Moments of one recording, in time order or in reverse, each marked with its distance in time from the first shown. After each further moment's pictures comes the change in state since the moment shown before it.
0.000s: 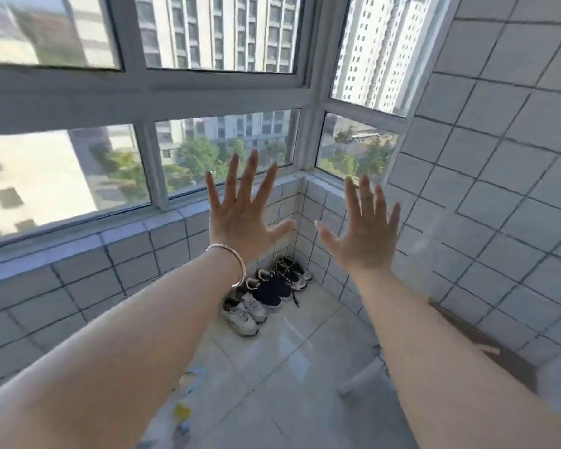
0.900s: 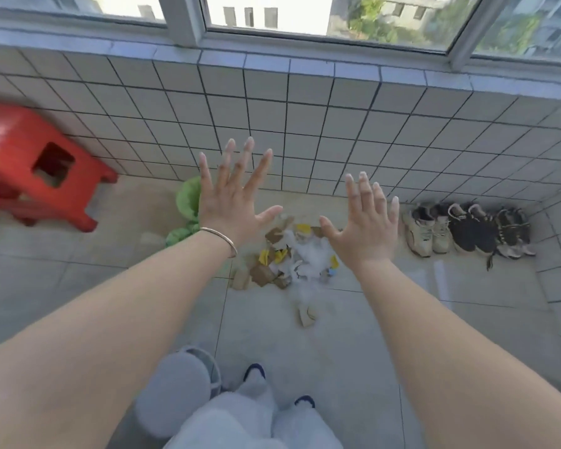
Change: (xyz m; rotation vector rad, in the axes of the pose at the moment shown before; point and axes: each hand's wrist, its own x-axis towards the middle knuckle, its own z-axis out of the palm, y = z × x) left_hand -0.396 -0.287 -0.005 0.399 -0.385 -0.722; right_hand -0.257 -0.335 0.141 0.223 -0.581 -0.721
